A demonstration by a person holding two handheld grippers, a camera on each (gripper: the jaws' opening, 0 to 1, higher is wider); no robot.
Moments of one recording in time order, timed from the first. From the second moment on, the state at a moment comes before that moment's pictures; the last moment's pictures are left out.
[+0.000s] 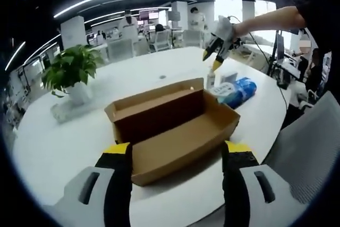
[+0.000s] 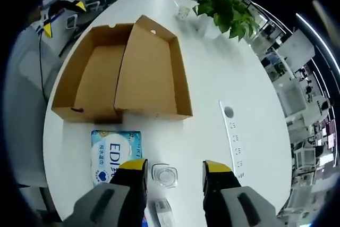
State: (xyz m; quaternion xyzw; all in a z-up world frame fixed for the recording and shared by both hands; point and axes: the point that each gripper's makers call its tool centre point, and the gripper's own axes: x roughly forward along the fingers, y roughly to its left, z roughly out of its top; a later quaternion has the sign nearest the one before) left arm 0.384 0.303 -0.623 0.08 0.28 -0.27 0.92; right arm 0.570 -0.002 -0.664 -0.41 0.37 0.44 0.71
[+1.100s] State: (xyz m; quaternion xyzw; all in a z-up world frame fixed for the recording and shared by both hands) left arm 0.431 0.374 -0.692 0.05 0.35 -0.13 0.93; right arm 0.599 0.027 -0.678 -0.30 0.36 0.36 0.81
